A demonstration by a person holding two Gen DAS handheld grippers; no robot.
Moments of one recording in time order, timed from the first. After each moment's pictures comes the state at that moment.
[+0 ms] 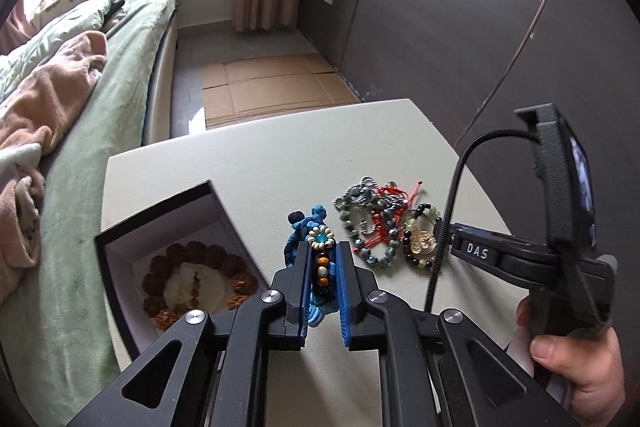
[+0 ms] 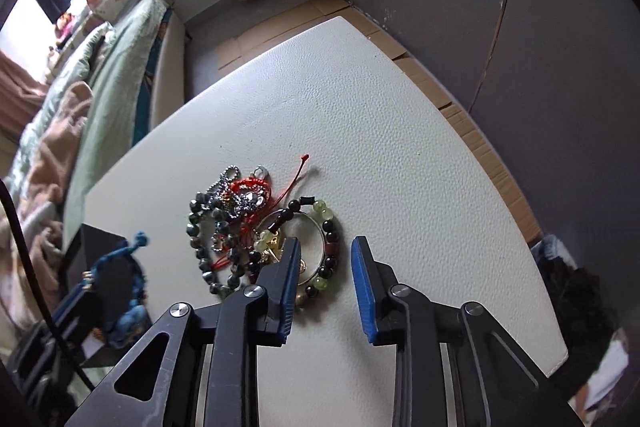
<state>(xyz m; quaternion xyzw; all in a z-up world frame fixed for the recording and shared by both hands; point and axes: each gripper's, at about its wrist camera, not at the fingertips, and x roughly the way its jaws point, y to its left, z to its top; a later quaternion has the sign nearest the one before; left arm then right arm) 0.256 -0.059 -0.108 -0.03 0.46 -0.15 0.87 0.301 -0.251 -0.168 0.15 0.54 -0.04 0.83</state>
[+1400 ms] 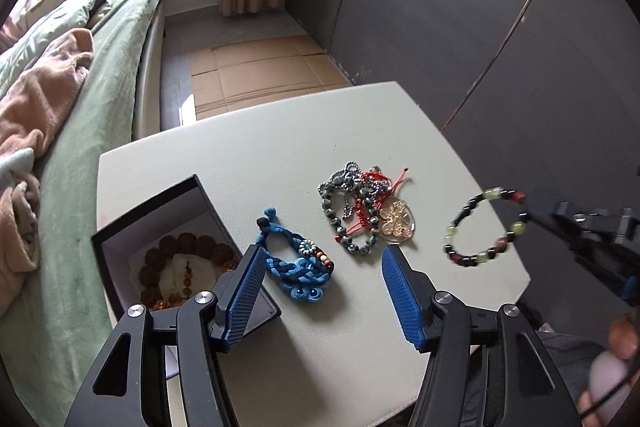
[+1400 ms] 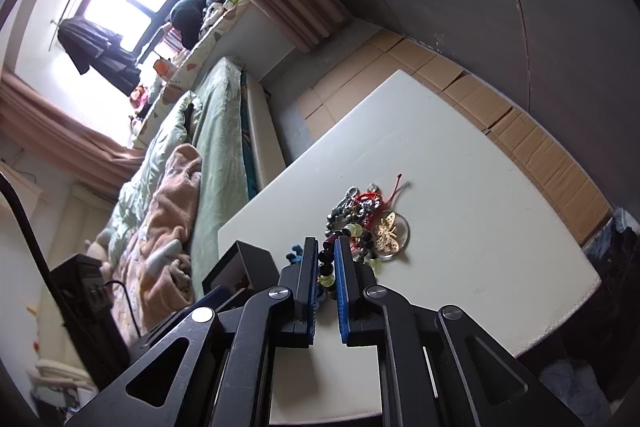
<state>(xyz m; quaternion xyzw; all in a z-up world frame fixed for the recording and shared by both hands) 0.261 -0.073 -0.104 -0.01 0.50 -0.16 0.85 0.233 -0.265 -0.085 0.33 0.43 0.08 0.84</state>
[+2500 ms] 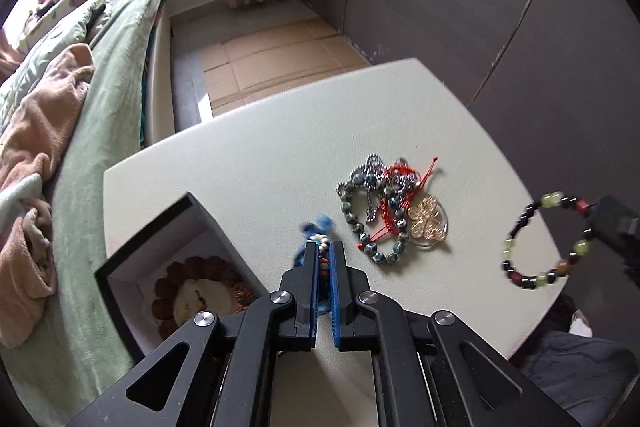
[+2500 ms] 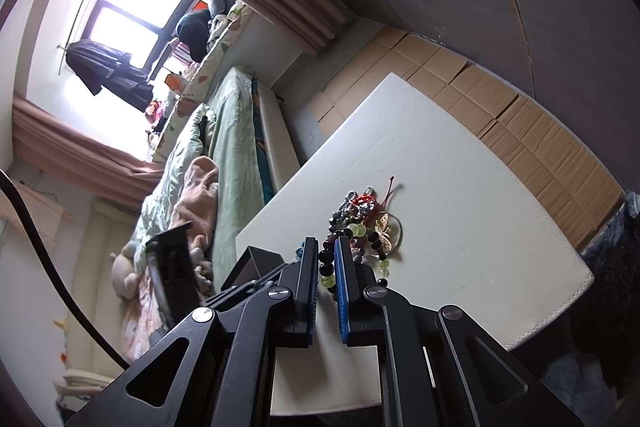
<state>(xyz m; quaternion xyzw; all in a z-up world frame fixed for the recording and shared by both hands) 0.281 -0.087 -0.110 0.05 0.52 -0.13 0.84 0.225 -0.292 -0.092 0.37 0.42 0.10 0.82</state>
